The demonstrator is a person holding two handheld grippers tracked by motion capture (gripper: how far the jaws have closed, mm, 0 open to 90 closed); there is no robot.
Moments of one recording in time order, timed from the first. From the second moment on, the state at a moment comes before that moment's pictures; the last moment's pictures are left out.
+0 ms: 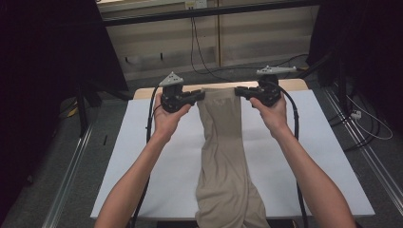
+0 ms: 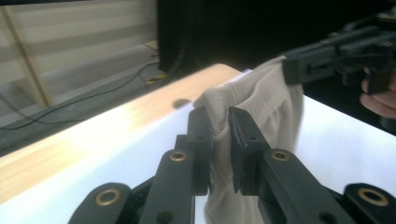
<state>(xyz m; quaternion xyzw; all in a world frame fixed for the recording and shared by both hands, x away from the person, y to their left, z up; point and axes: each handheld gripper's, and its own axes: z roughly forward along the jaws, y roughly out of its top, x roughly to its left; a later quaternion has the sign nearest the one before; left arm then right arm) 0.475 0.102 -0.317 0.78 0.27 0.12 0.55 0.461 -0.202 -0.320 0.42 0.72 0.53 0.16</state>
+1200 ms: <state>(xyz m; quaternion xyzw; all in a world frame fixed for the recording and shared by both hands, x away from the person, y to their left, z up) 0.271 0.116 -0.432 0.91 0.11 0.02 0.40 0.233 -0.181 -0.432 0.32 0.85 0.42 0.08</state>
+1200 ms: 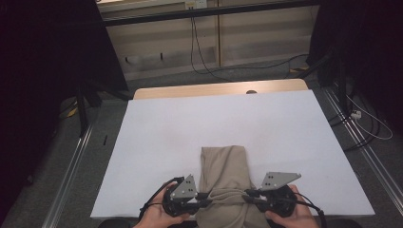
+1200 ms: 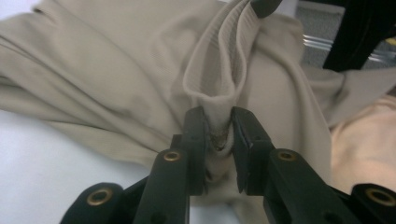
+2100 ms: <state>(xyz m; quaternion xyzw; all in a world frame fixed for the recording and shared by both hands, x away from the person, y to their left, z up) 0.408 0.107 -0.422 0.86 0.26 0.08 0.44 0.350 -0.195 -0.426 0.38 0.83 0.40 0.12</state>
